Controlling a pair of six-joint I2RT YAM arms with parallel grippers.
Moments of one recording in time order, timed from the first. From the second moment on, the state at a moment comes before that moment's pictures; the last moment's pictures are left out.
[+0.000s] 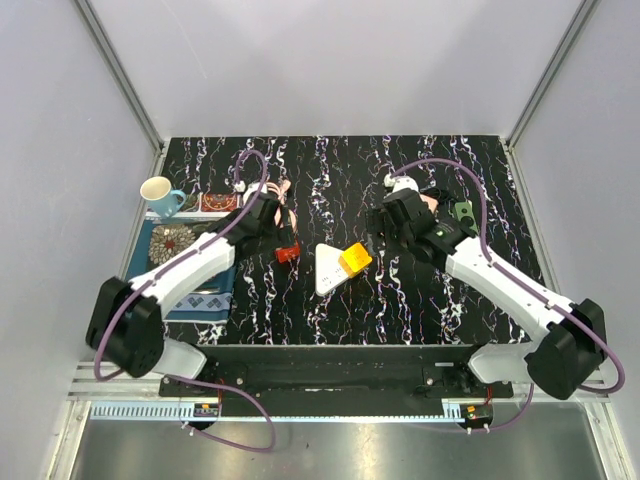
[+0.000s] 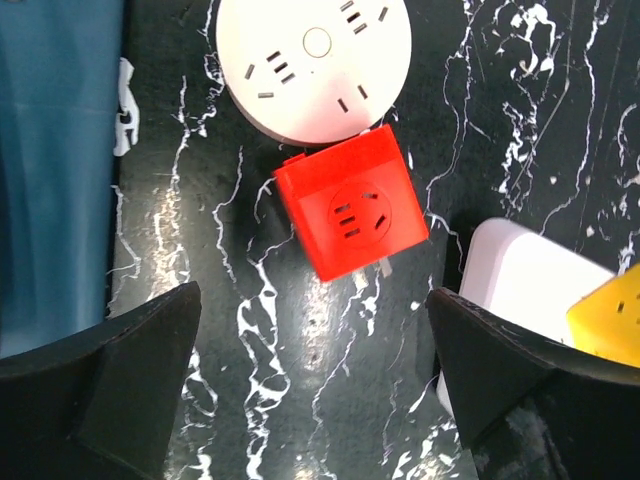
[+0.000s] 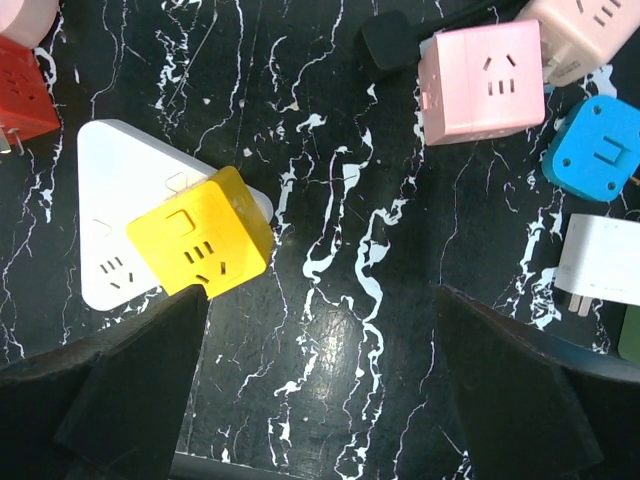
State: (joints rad) left arm -0.53 1.37 0.96 -0.48 -0.27 -0.58; right arm 0.65 1.31 1.12 -0.63 0.28 0.36
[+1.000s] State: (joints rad) left arm -0.53 1.72 1.10 -0.48 -0.27 -0.76; right arm 0.63 1.21 0.96 -0.47 0.21 0.38
